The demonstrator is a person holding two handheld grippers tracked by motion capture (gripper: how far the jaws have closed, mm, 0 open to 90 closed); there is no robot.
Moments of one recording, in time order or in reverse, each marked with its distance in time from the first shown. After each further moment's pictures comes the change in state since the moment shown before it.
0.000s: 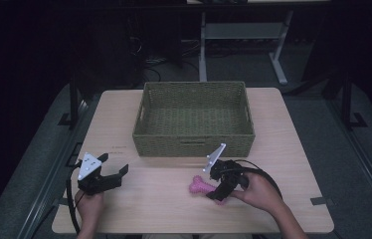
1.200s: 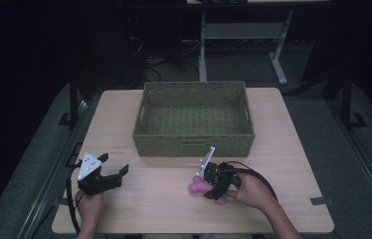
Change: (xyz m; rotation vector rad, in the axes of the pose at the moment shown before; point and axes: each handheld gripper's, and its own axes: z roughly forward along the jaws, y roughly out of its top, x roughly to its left) left arm 0.000 0.000 0.000 -0.001 -0.006 0.000; right arm -0.004 0.007 0.028 0.099 0.005 -0.021
